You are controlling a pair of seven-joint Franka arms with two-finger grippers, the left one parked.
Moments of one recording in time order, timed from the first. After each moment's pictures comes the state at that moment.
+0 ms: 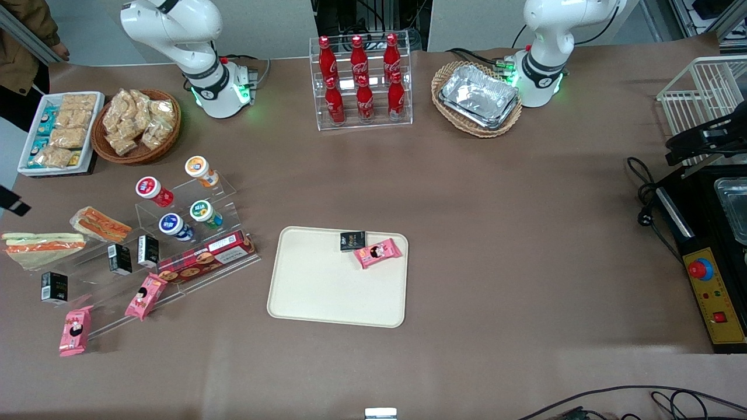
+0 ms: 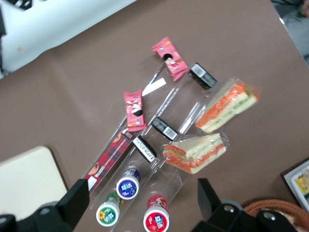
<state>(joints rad) -0.02 -0.03 -0.21 -1.61 0.00 1.73 0.29</state>
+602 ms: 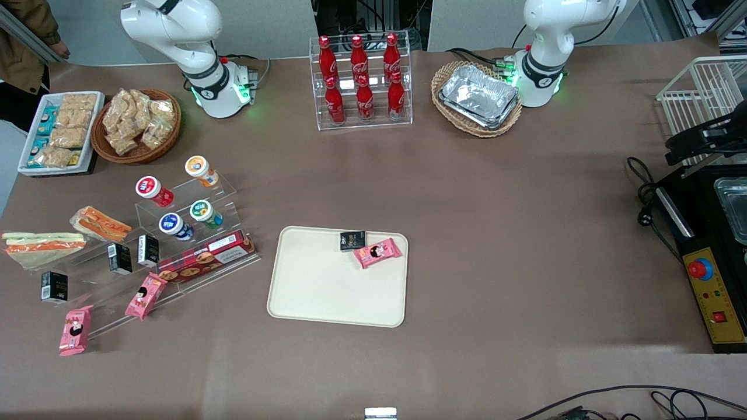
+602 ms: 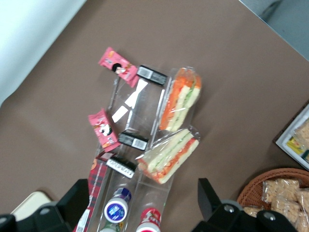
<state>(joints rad) -0.02 0.01 -0.40 -1.61 0.04 1.73 0.45</state>
